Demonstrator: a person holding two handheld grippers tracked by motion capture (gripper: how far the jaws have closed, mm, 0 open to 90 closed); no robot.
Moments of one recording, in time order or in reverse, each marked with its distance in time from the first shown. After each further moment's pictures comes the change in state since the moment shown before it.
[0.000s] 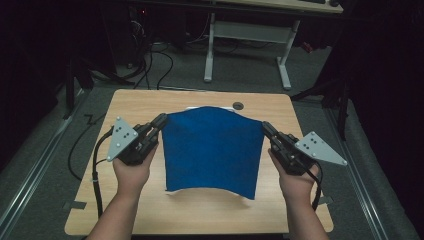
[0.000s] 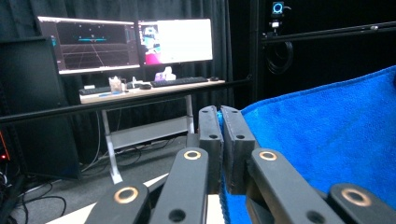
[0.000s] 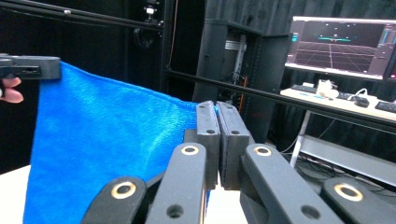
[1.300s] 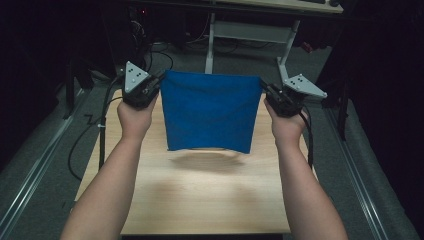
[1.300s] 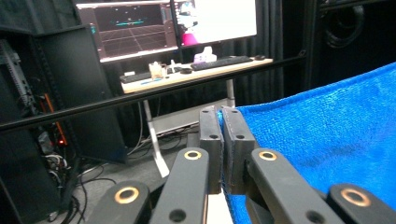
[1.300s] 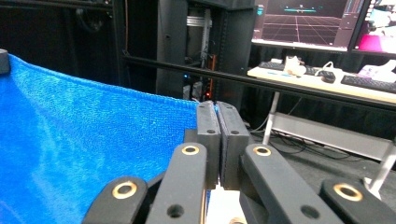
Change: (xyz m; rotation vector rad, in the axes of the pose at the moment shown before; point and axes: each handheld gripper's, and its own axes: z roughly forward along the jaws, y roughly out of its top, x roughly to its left) left arm 0.081 0.025 0.104 0.124 0.152 0.071; right arm -0.076 0.028 0.110 0.107 -0.133 0.053
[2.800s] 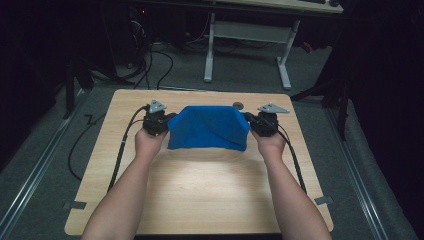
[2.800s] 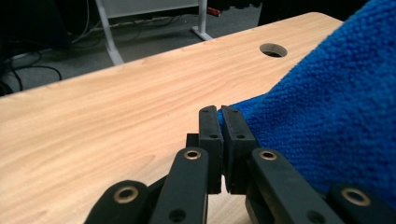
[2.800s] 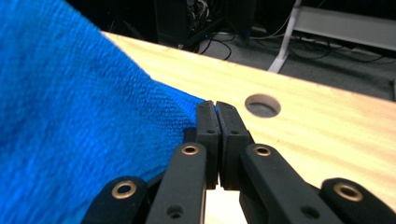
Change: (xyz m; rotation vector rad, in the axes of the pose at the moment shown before) left arm -0.011 -0.148 0.050 0.410 -0.161 -0.152; right arm -0.011 -0.137 0.061 0.374 0.030 0.070
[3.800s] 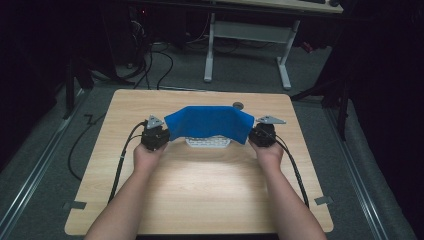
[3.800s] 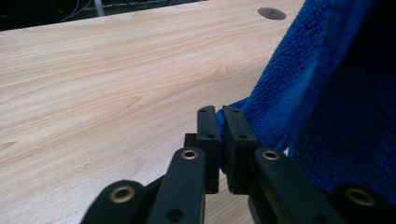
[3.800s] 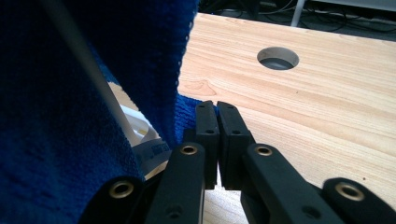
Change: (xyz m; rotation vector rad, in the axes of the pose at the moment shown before) left arm -0.004 -0.047 -0.004 0.039 -0.014 -0.031; right arm -0.001 -0.040 0.010 0.070 0.029 0.044
